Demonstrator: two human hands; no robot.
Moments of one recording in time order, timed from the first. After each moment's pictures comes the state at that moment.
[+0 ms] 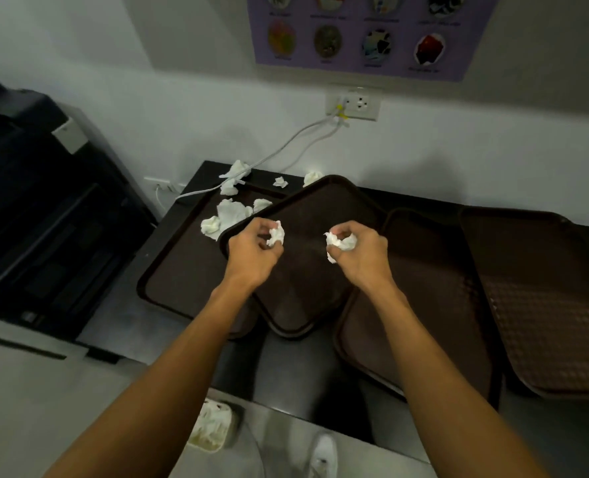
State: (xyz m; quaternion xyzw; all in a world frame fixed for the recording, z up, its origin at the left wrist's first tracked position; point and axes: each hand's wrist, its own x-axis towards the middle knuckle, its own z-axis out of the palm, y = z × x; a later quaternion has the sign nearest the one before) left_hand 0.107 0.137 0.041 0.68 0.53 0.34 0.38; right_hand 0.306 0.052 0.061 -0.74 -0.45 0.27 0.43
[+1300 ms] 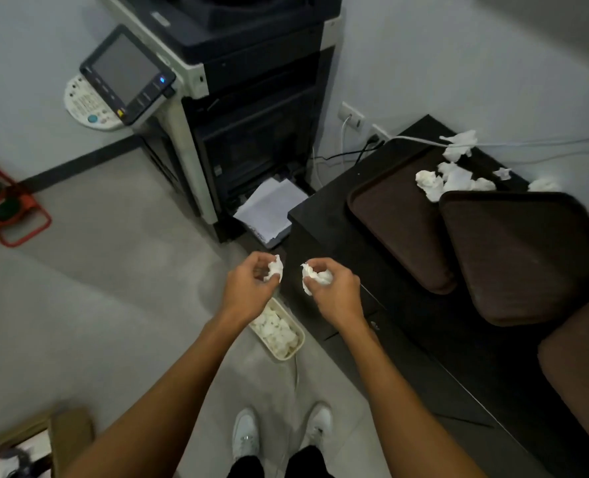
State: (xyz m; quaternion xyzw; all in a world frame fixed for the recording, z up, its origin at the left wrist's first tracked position) left_hand -0.299 -0.049 -0.060 0.45 0.71 0.39 0.38; right_hand -0.117 -0.016 -0.037 -0.63 -0.58 0.44 0.26
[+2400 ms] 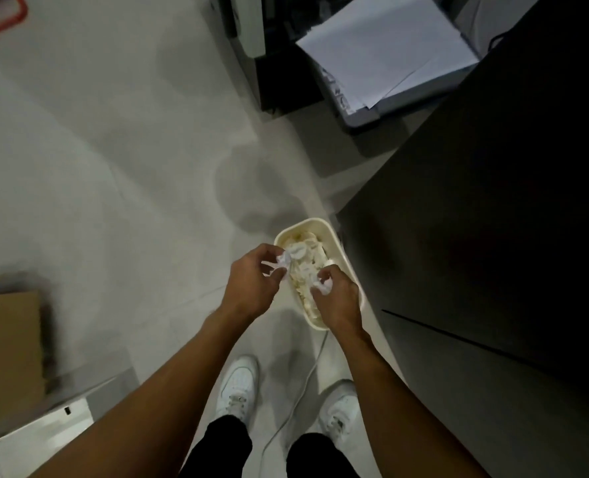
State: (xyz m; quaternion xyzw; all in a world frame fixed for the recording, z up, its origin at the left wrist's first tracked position) left_hand -0.336 -0.068 -0.517 0.31 0.80 0.32 0.40; right_hand -0.166 -0.008 -0.577 -0.62 -0.65 0.43 -0.02
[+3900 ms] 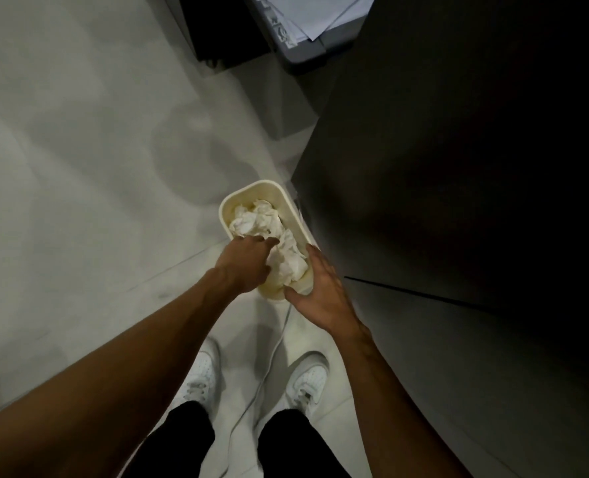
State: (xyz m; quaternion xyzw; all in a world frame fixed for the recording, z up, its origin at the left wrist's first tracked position) left_hand -0.272 -0.029 -0.617 0.63 0.69 -0.09 0.34; right_hand -0.084 -0.019 -0.588 -0.57 -0.69 0.44 -0.07
